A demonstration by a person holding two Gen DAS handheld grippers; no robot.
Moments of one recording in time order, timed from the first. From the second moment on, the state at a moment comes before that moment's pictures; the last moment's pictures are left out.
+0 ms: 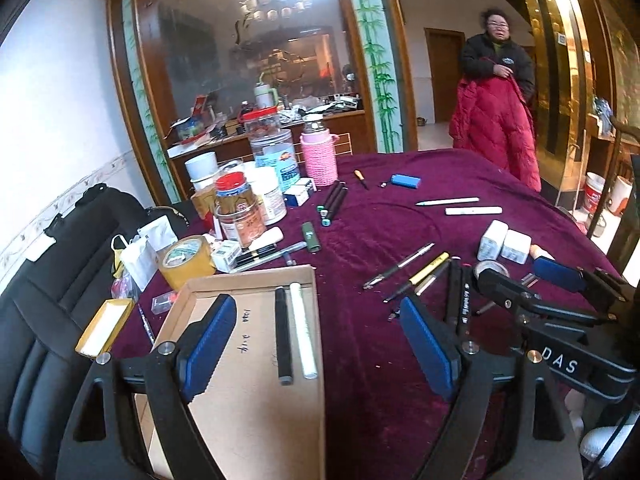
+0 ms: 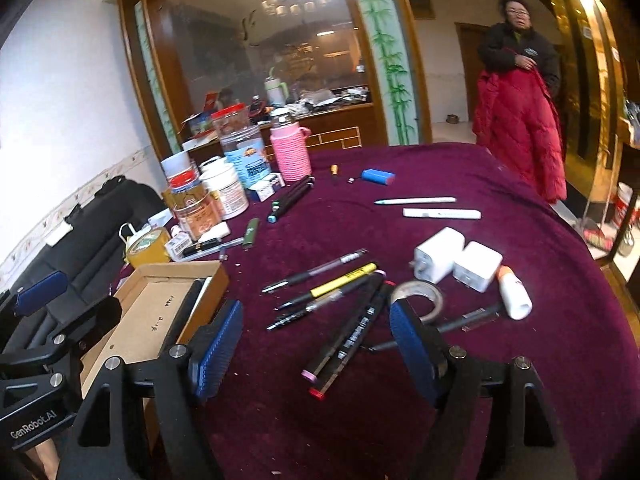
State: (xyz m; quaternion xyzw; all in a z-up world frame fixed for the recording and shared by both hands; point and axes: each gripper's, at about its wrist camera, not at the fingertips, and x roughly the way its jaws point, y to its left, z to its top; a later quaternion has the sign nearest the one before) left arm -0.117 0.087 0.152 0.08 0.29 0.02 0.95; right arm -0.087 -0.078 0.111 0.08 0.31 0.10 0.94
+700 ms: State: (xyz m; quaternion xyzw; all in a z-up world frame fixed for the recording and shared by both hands) left arm -0.106 0.054 0.133 0.11 0.32 0.00 0.94; right arm -0.093 -0.133 0.098 0.12 0.31 0.06 0.94
